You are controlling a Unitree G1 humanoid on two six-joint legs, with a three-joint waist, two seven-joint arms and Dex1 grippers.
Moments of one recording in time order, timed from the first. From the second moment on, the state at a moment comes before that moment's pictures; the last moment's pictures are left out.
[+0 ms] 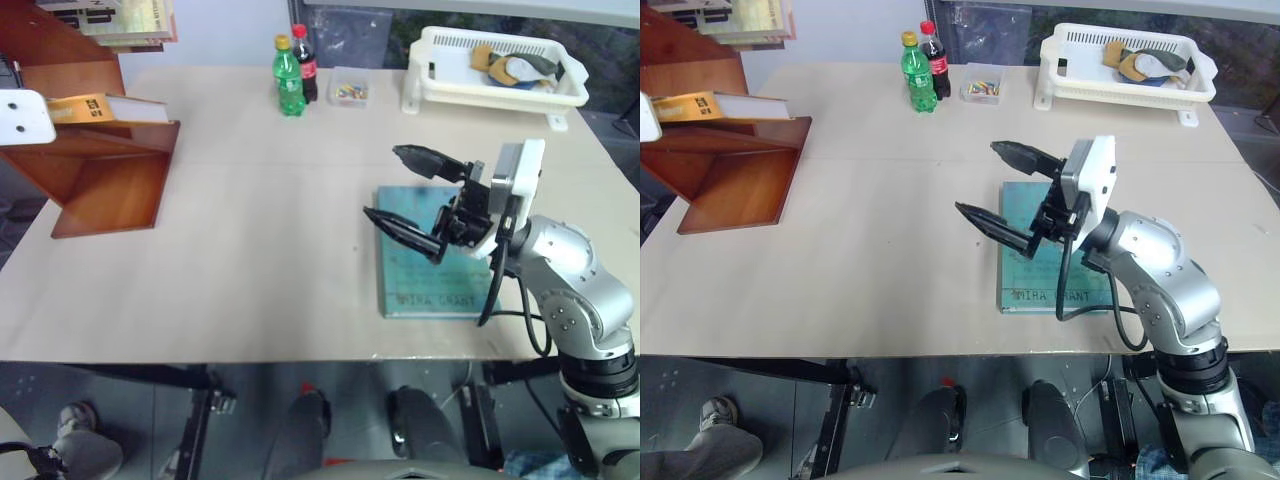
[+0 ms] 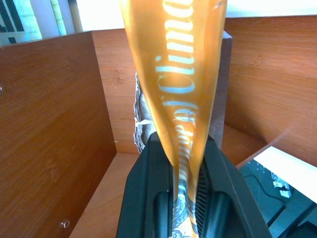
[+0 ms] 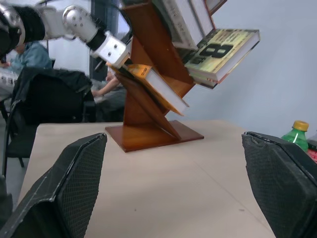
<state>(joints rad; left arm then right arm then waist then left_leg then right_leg) -1.37 1.32 -0.34 1.27 0.64 -0.70 -0.80 -0.50 -0.43 0.05 -0.48 0.65 0.39 0.70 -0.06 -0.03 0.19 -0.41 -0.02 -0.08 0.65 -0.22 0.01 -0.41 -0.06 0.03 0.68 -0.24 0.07</state>
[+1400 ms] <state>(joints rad) -0.35 0.63 0.27 -0.26 -0.60 0.24 -0.52 -0.52 -0.51 -0.03 -0.50 0.71 0.48 0.73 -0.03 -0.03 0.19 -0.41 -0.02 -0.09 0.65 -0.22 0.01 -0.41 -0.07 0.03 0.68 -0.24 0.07</state>
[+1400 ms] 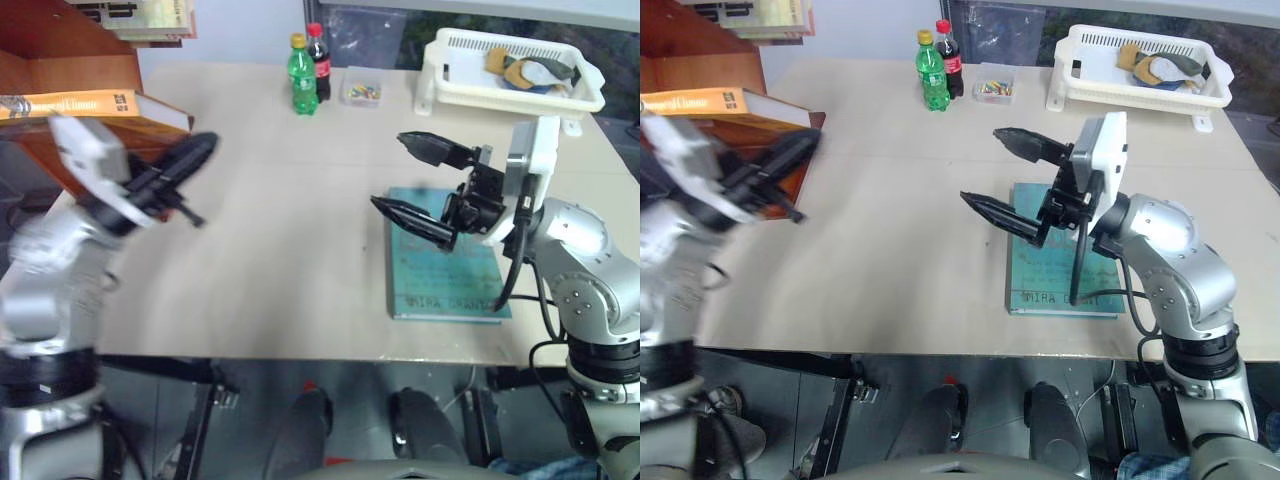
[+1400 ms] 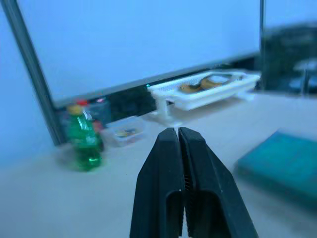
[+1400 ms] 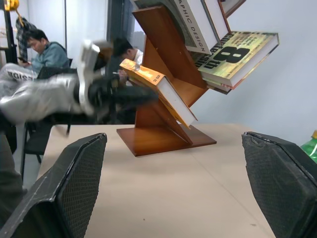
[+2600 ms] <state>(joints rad) -0.46 0.46 0.23 0.02 -0.40 0.12 -0.36 -0.34 -0.66 -0.09 -0.60 0.76 0.61 0.65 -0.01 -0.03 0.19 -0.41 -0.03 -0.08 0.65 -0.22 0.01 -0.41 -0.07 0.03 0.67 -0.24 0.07</state>
